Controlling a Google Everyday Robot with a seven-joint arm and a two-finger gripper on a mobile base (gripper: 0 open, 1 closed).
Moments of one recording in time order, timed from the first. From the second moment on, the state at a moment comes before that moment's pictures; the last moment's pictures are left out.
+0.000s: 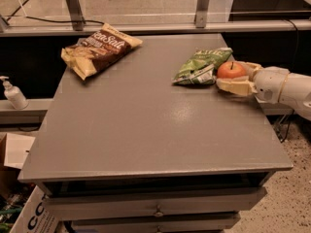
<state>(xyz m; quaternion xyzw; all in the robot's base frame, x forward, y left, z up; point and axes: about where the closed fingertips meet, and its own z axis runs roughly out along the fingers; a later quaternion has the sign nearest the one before) 0.646 -0.234 0.845 -0.36 0.68 0.22 0.60</state>
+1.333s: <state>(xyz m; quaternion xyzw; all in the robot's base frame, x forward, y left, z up) 0.629 -0.244 0.846 -0.35 0.68 0.22 0.61</state>
